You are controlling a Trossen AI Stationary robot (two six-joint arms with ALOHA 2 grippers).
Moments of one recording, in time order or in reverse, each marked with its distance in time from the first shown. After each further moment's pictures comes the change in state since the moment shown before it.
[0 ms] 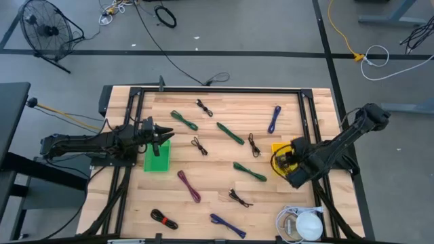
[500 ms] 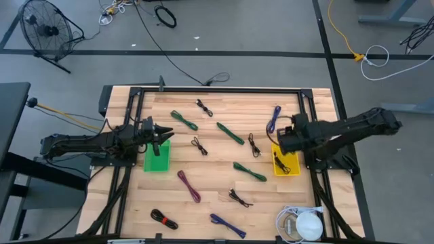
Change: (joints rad) left arm 0.000 0.000 0.000 0.001 -0.010 -0.008; right arm -0.496 -0.118 0.020 0.030 0.146 -0.388
